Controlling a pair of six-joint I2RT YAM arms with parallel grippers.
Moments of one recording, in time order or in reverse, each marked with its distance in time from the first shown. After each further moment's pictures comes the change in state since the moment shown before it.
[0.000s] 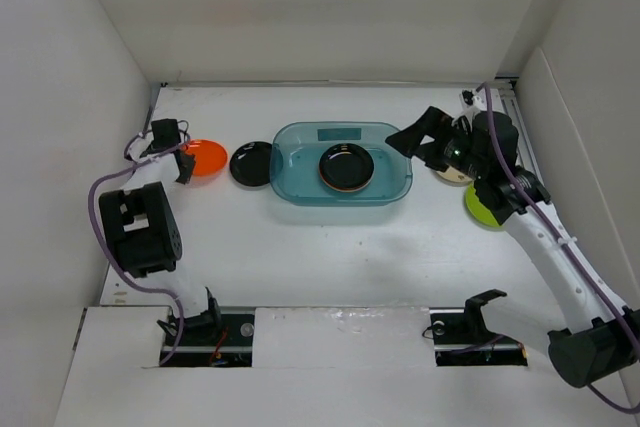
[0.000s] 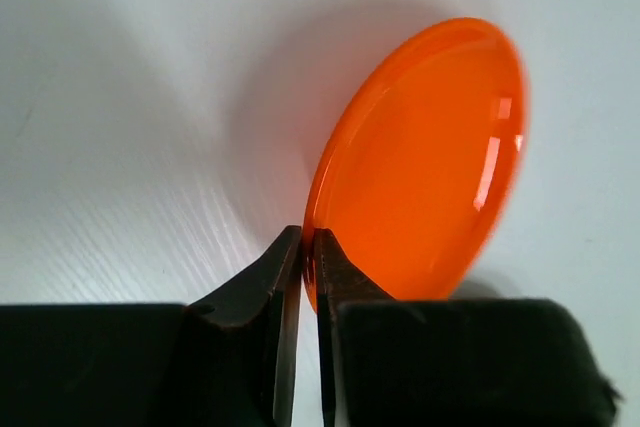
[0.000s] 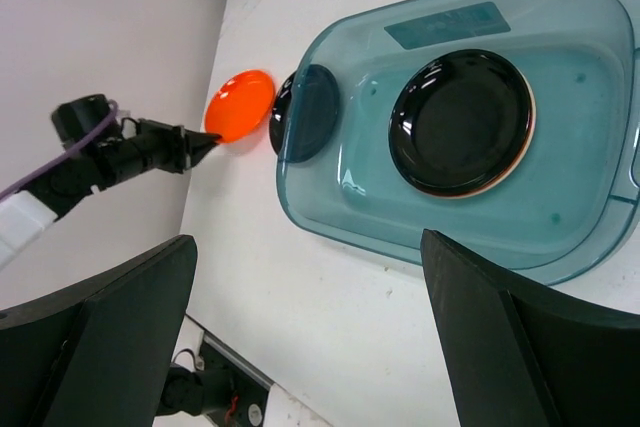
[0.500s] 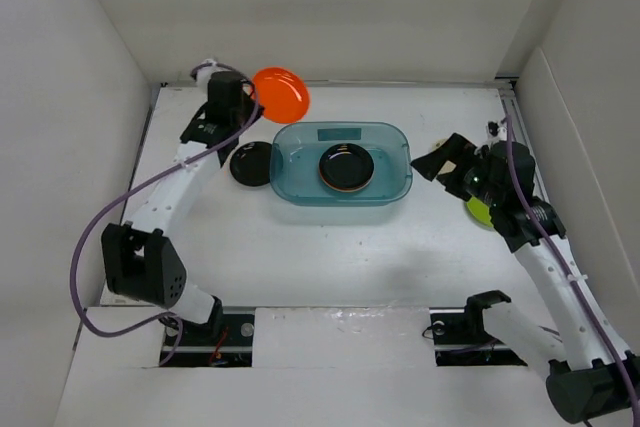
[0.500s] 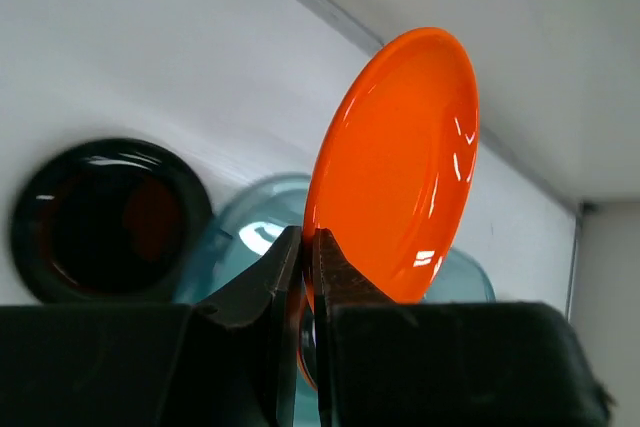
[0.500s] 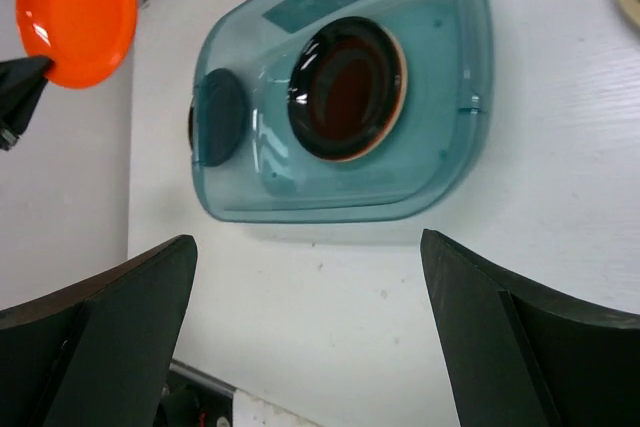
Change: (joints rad) left arm -0.465 -0.248 0.276 0.009 -0.041 0.227; right arm -0.106 -0.201 -0.175 -0.117 0.061 -0.004
